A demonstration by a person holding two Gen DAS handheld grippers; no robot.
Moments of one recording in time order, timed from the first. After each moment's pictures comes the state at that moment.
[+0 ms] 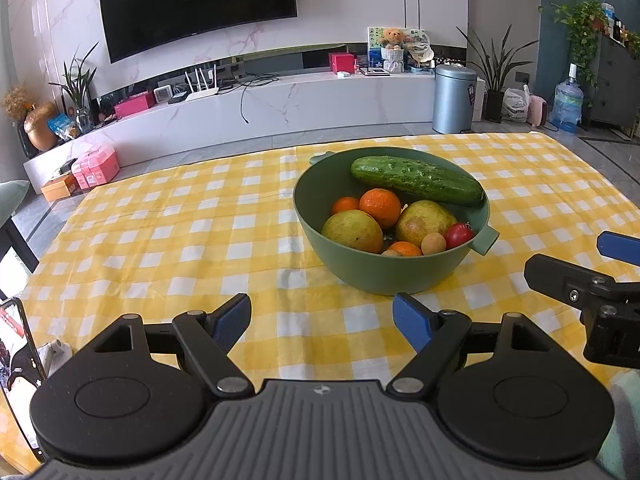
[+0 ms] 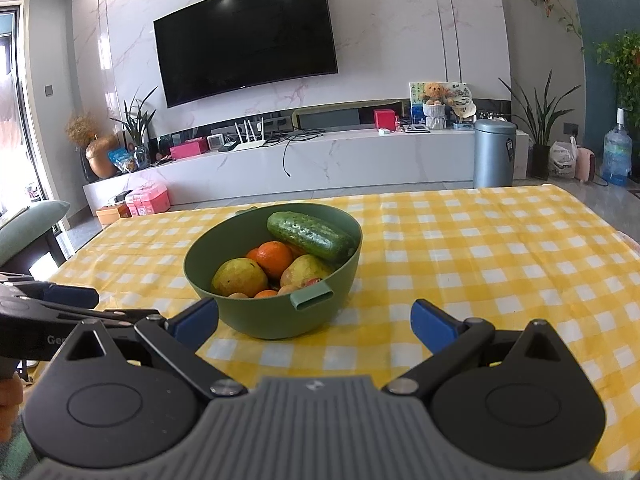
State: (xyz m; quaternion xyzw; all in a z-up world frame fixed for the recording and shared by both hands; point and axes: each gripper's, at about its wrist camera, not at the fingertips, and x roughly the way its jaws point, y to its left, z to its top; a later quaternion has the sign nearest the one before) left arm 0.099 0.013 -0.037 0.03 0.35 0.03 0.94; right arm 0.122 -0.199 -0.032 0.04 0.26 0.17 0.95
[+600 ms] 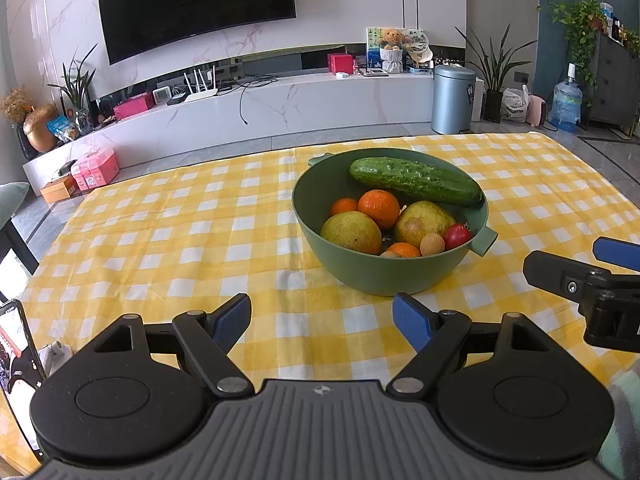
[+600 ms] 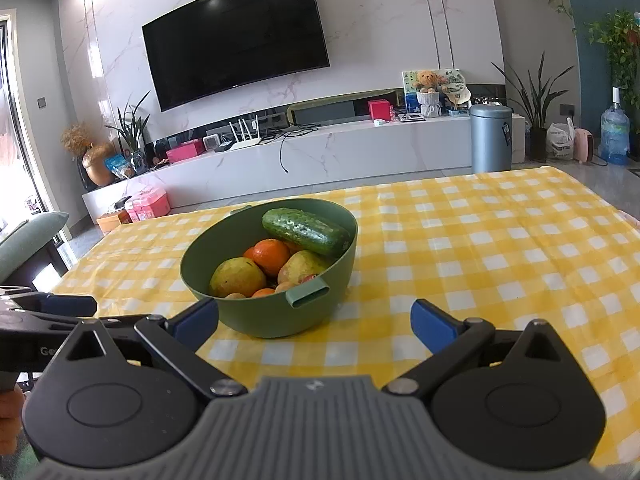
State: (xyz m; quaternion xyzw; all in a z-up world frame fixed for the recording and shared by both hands) left arm 0.099 0.011 -0.037 0.03 0.35 0.03 0.94; right arm 0.129 -0.205 -0.036 0.07 0.27 0.17 0.95
